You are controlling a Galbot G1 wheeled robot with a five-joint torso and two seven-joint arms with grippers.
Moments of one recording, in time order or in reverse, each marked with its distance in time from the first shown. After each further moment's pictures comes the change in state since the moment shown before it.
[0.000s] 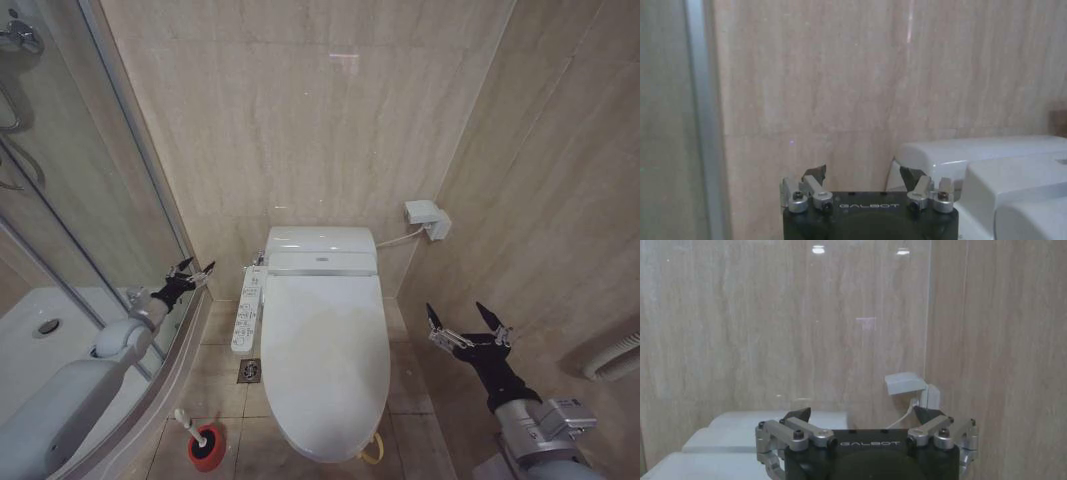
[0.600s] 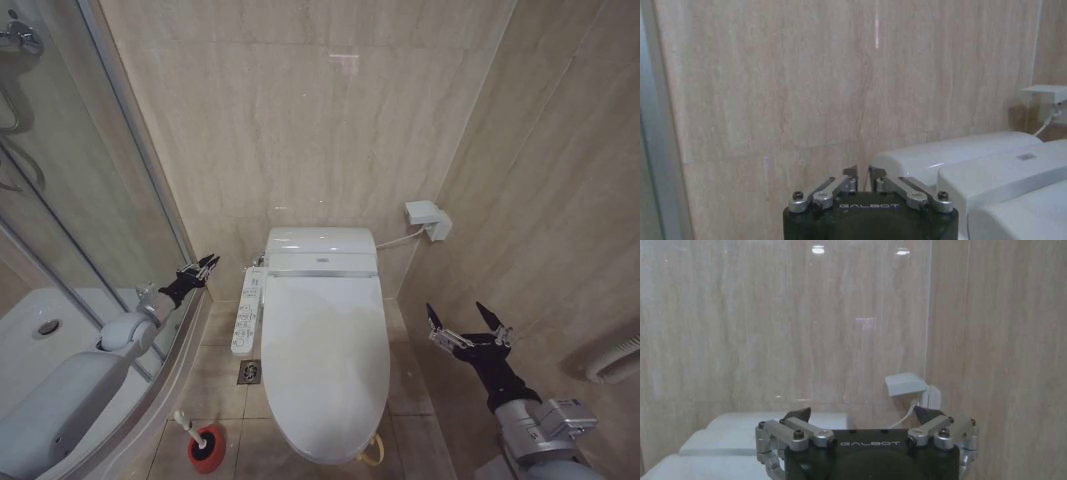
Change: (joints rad) left arm -0.008 0.021 0.021 -0.026 0.048 -0.040 0.079; right arm 0.000 0.000 0.000 0.000 0.000 0.000 0.000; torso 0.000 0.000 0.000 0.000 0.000
